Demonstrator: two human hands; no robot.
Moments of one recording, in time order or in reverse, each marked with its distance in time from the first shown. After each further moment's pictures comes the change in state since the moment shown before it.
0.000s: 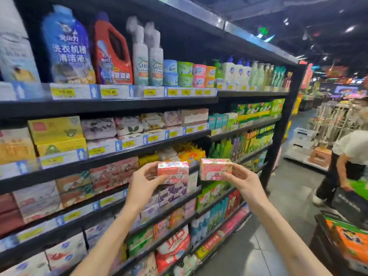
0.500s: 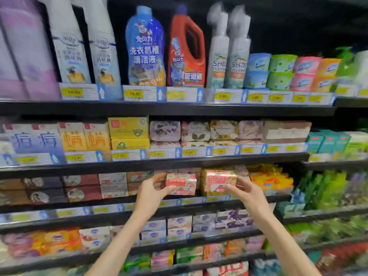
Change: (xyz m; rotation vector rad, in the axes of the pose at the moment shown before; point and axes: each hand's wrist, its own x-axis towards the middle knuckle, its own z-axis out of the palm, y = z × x) left_hand 0.022 -0.065 -0.083 0.225 0.442 -0.278; right_hand 0.142 0.062 0.172 0.076 -0.491 -0.013
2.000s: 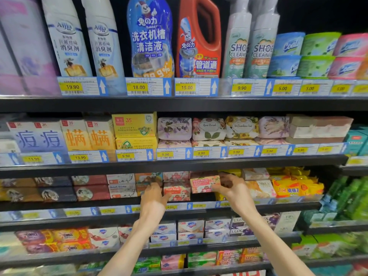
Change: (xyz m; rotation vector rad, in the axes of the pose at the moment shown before) left_hand 0.043 -0.060 0.009 0.691 0.148 -0.299; right_hand 0.061 0.022 0.077 -0.286 -0.043 -0.087
